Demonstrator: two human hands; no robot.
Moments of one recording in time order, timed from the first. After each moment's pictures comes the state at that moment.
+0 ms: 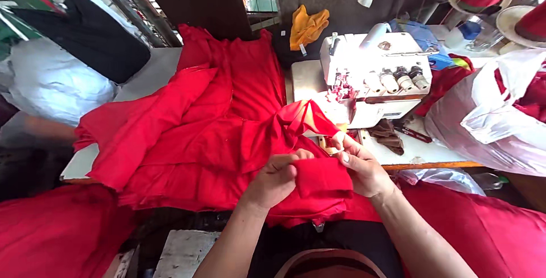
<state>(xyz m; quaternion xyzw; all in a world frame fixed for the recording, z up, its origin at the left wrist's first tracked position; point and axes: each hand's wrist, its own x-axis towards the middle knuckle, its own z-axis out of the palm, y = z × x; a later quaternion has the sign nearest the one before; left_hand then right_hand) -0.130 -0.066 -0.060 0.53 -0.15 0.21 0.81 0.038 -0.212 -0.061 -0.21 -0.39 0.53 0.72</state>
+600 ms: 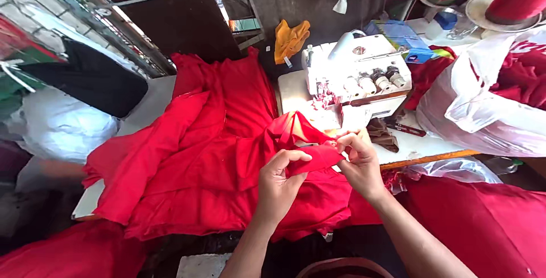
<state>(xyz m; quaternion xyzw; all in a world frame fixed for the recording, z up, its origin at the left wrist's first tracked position) -0.109 -0.088 -0.036 0.77 0.06 0.41 0.50 0.041 -0.209 -0.073 -0.56 -0.44 0.02 0.70</state>
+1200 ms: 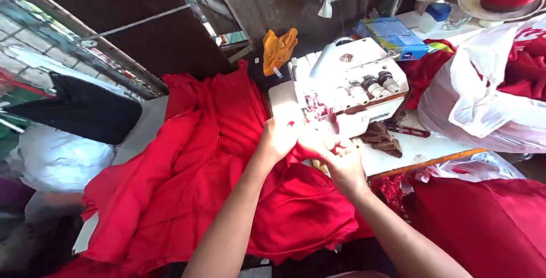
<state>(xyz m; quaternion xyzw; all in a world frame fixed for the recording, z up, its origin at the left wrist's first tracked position) -0.008 -0.014 0.005 0.94 0.15 0.17 0.24 0.040 -0.169 -0.083 -0.44 -0.18 0.20 0.86</state>
